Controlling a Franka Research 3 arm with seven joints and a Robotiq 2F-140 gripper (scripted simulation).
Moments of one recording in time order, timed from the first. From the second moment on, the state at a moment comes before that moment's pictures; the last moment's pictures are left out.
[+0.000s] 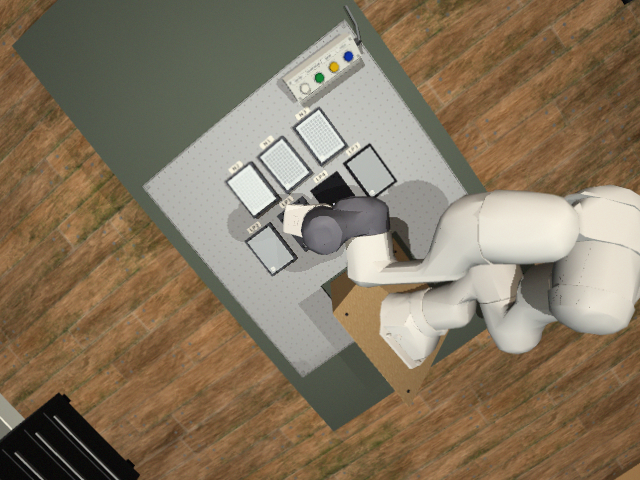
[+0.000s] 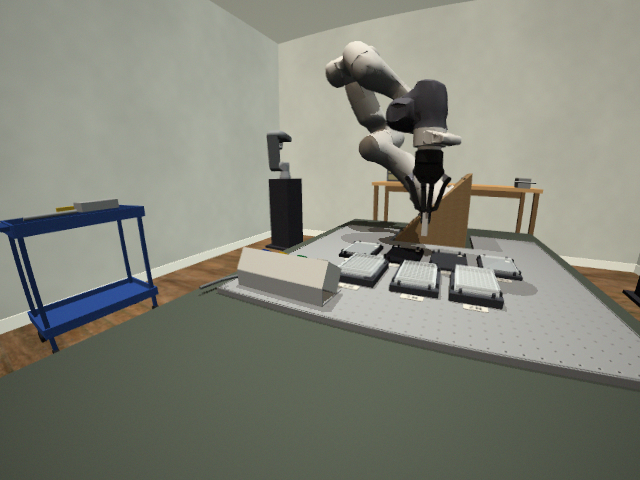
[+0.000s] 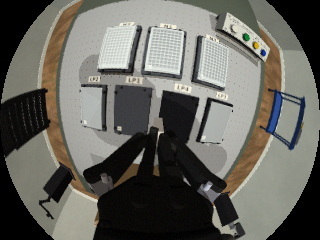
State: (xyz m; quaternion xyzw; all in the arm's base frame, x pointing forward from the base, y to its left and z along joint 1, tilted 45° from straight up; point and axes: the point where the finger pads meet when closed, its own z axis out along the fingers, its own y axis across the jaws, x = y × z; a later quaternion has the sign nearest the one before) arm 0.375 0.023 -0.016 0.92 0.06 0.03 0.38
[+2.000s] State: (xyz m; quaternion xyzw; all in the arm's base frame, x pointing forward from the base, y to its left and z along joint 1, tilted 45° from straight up) arm 0.392 -0.111 0.113 0.92 0.05 0.03 0.38
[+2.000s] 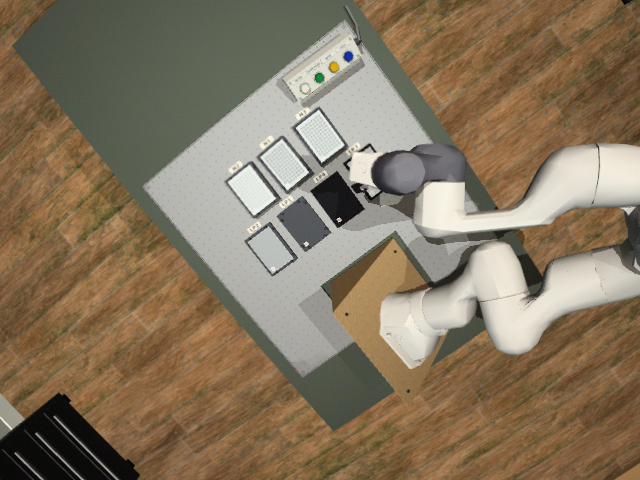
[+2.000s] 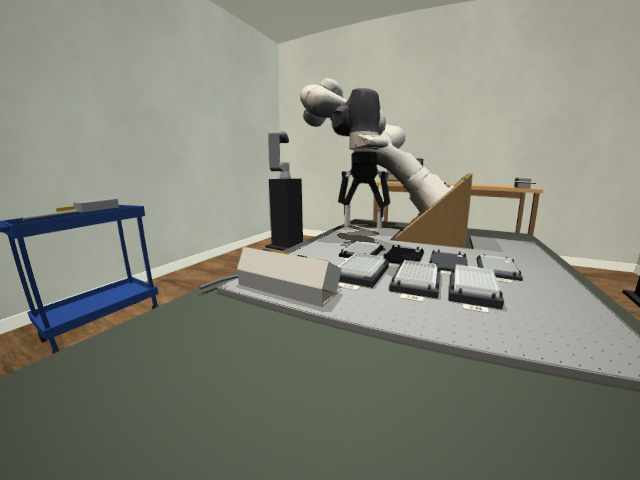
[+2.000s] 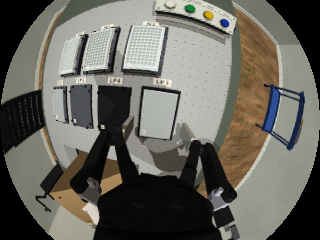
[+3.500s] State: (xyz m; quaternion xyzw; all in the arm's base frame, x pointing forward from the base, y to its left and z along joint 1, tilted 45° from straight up) arm 0.393 -0.146 0.079 0.92 0.06 0.02 0.38
